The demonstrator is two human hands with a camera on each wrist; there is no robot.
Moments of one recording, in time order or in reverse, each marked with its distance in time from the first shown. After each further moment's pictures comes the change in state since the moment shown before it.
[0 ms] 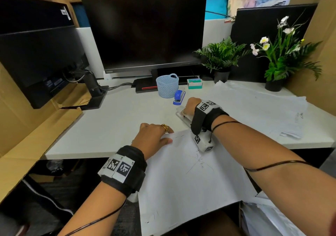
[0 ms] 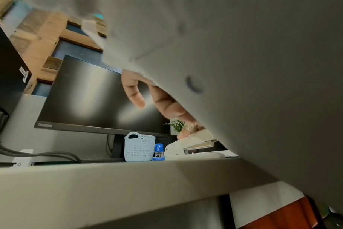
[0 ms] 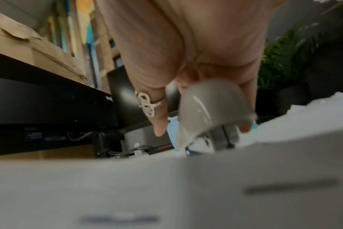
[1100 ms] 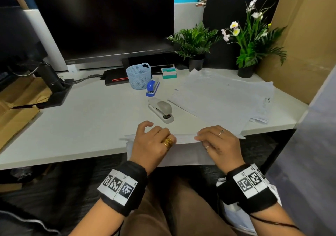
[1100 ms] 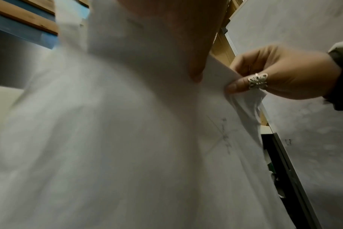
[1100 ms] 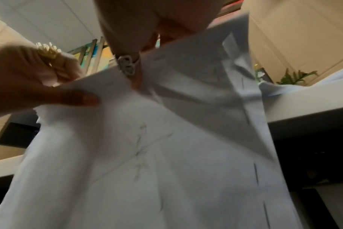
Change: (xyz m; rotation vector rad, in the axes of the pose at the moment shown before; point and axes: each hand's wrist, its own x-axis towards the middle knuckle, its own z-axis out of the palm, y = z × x) left_hand 0.005 0.064 0.060 0.169 0.810 0.465; right_hand -0.162 0.123 0.096 0.339 0.981 -0.551
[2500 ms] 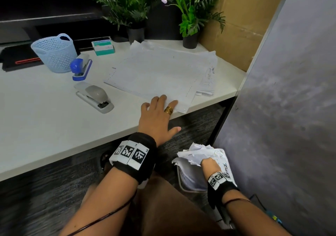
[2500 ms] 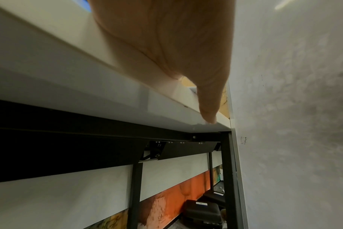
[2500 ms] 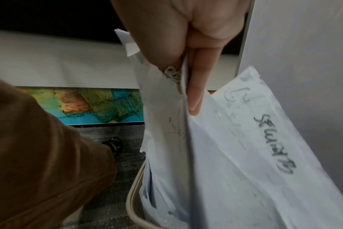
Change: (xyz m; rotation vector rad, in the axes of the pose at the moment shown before) left_hand 0.071 0.097 0.107 -0.147 -0.741 -0.028; right_hand -0.202 0.107 -0.008 -0.639 -0.832 0.899
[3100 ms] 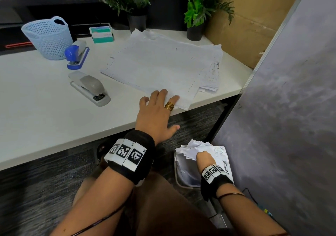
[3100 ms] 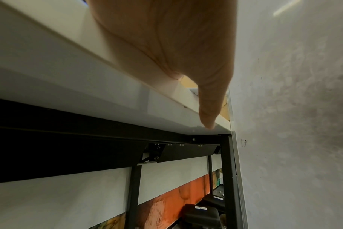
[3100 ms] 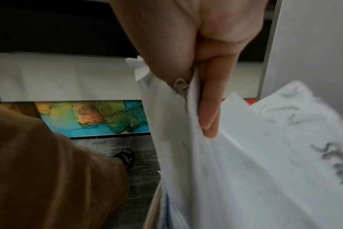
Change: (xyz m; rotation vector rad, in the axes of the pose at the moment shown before) left_hand 0.000 0.002 -0.004 -0.021 -0.016 -0.023; right_hand 0.013 -0.011 -0.004 -0.123 0.036 0.011
